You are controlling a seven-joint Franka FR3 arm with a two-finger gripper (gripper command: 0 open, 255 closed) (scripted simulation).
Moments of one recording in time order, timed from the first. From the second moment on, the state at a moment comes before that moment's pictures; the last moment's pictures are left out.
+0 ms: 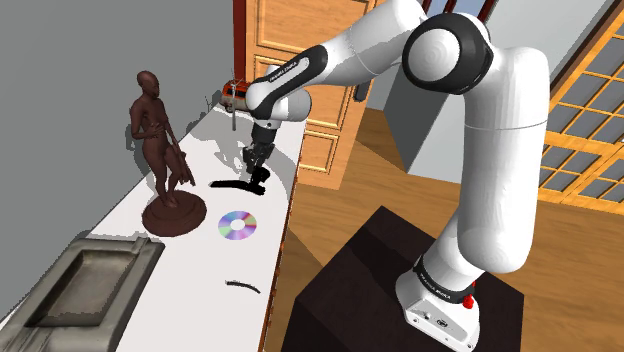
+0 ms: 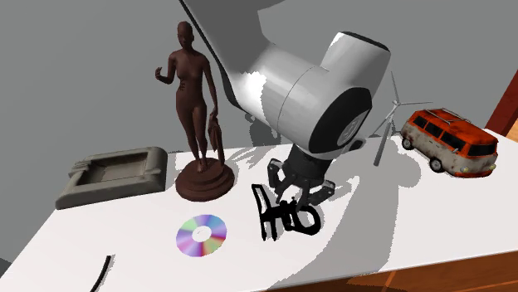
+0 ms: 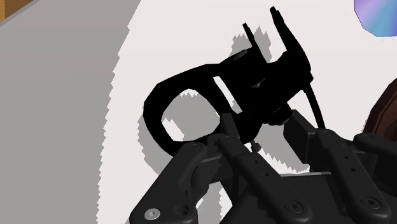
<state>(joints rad) 0.05 0.47 -0.02 -1.91 0.37 2.38 -0.36</state>
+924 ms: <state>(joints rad) 0.06 0.40 -0.03 -1.90 0.35 2.30 -0.33</state>
